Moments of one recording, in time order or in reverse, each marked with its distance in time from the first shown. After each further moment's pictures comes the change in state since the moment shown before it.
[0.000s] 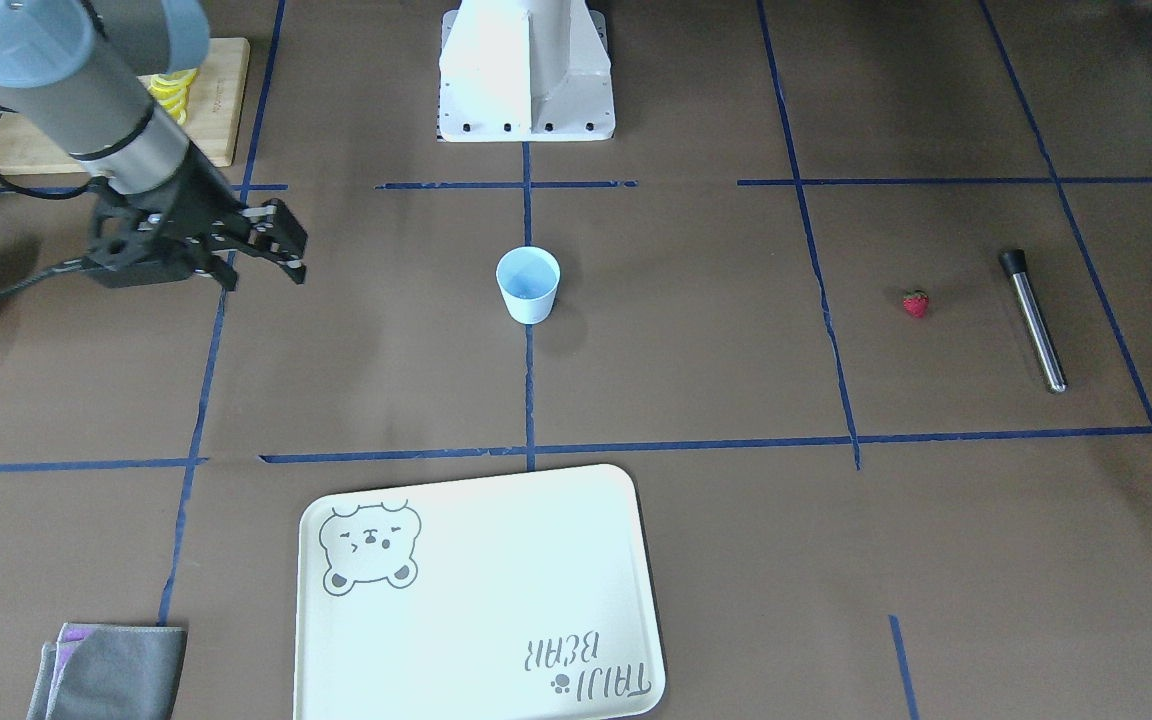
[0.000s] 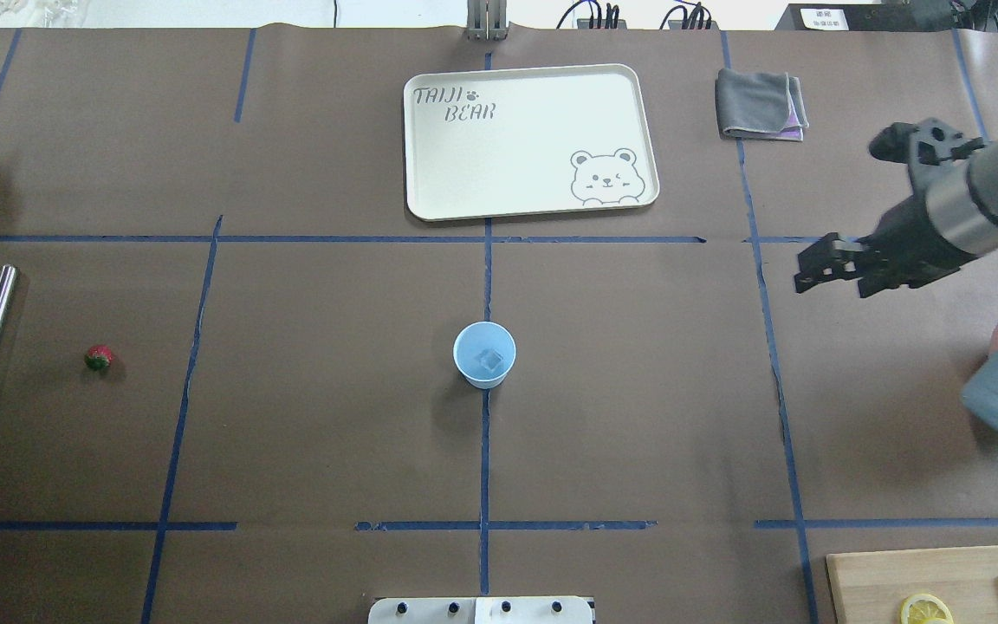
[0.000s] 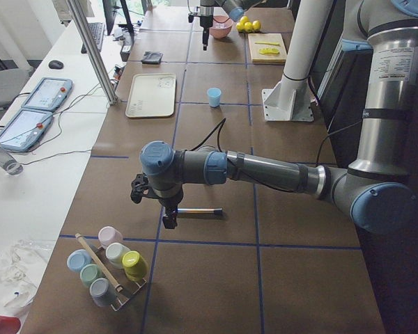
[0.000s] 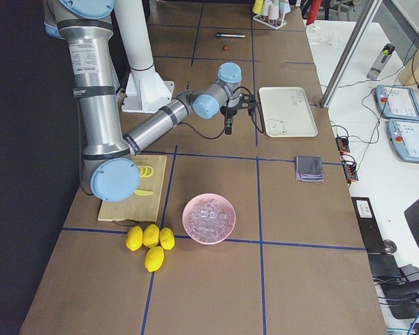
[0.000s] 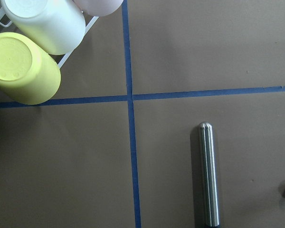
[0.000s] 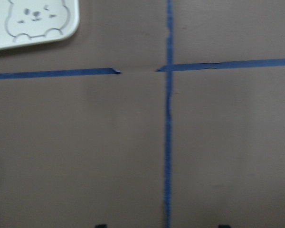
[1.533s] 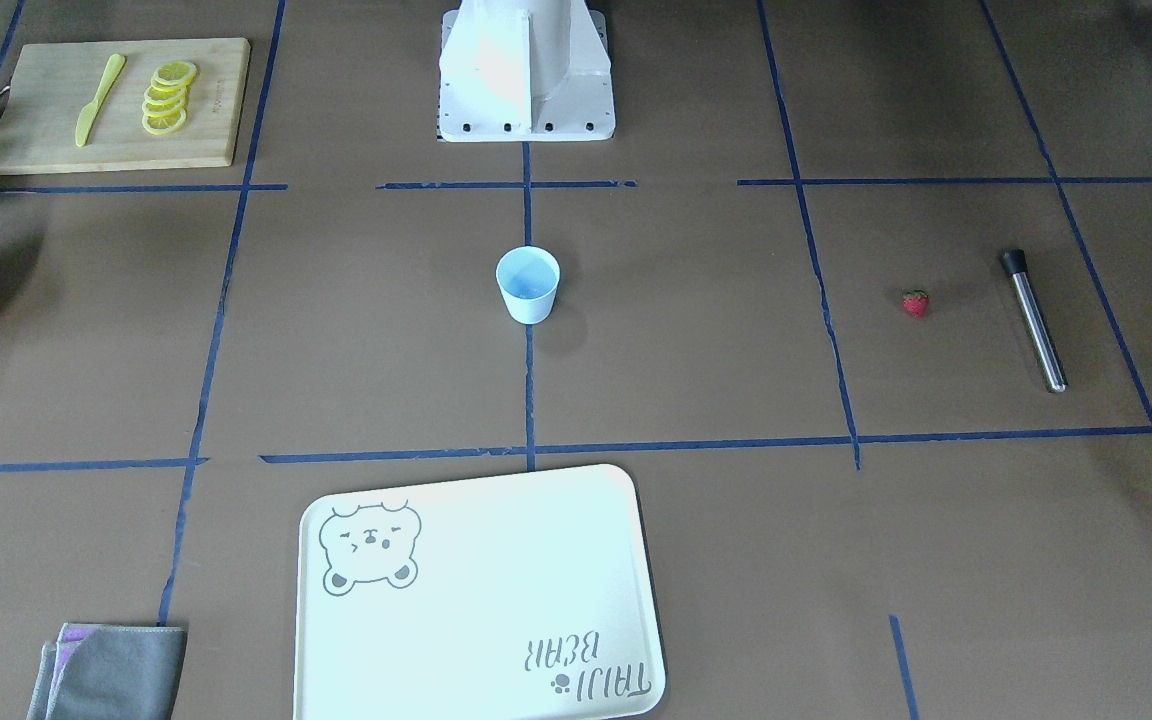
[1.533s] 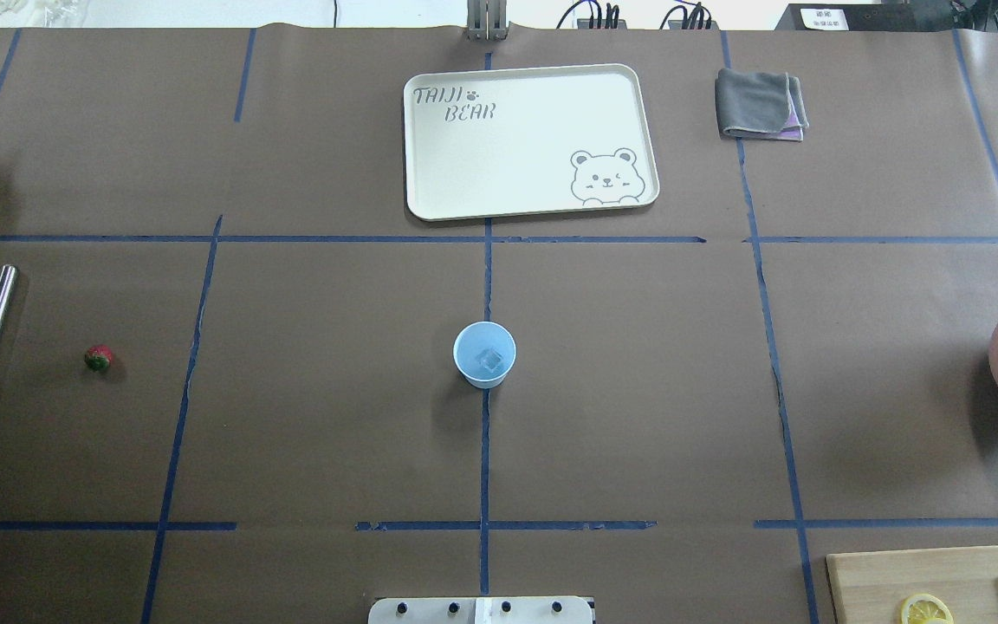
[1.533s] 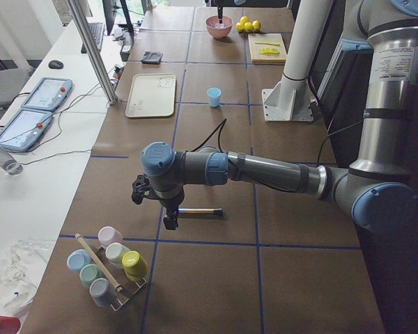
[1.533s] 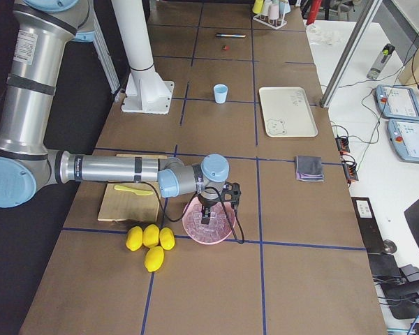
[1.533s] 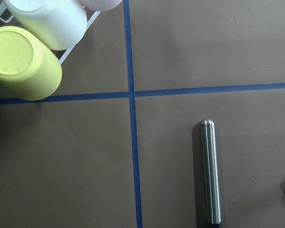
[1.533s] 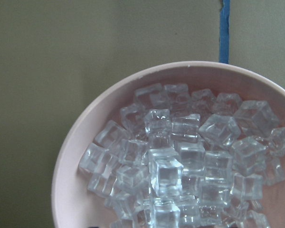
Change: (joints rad) left arm 0.000 0.002 -0.003 0.000 0.000 0.004; right arm 0.311 -0.291 -0.279 0.077 0.144 -0.526
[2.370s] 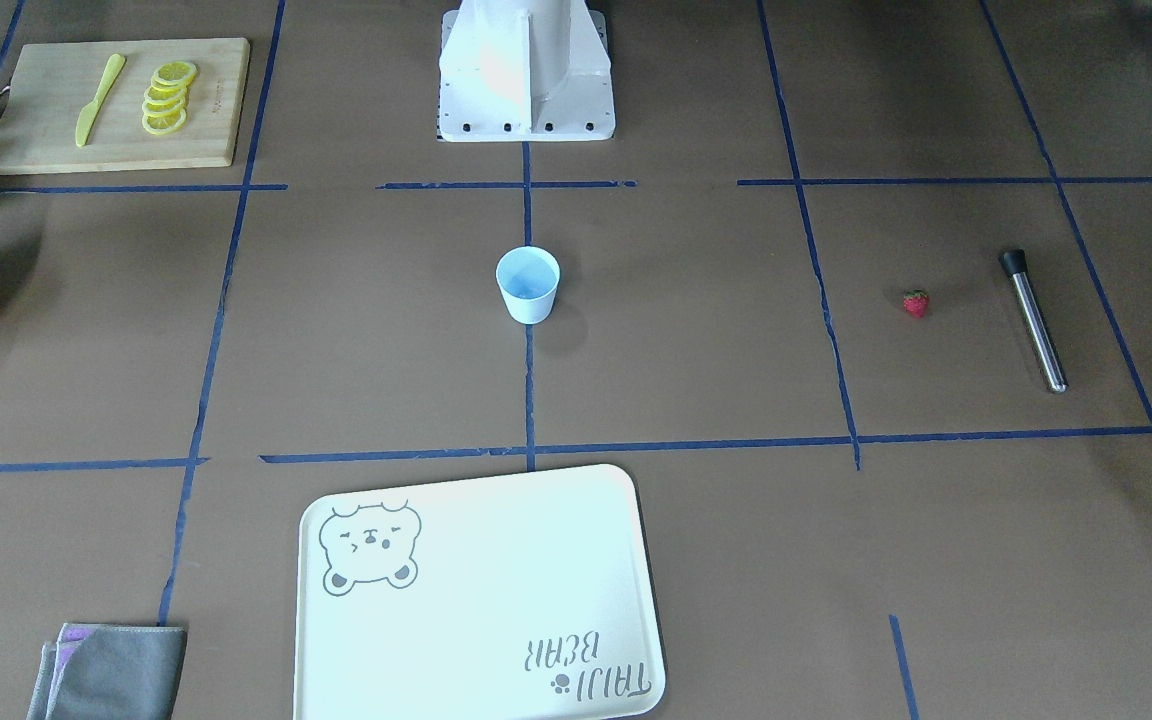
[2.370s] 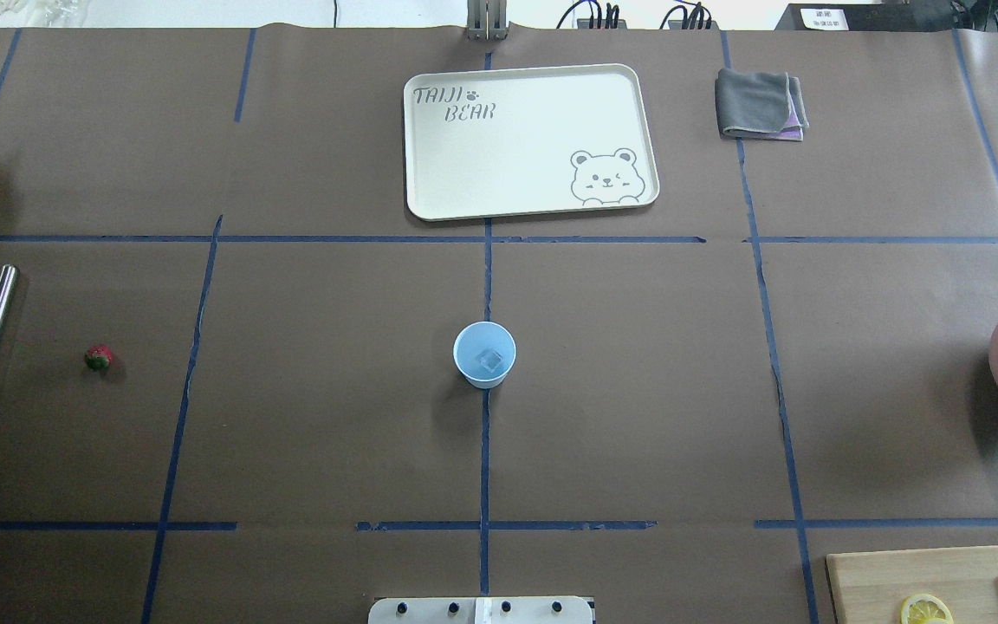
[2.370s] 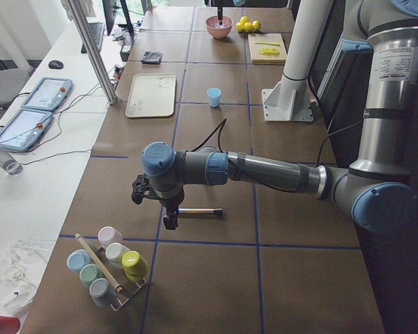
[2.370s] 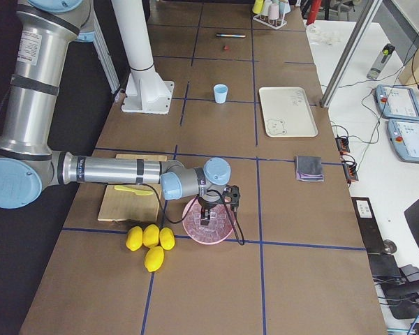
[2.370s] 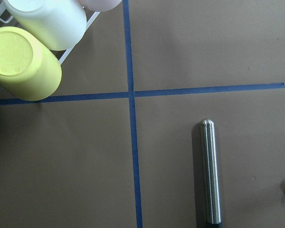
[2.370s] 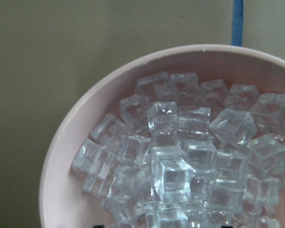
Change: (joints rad) left arm 0.000 0.001 -0.001 0.000 0.000 0.002; right arm -0.044 0.011 -0.030 0.004 0.000 -0.002
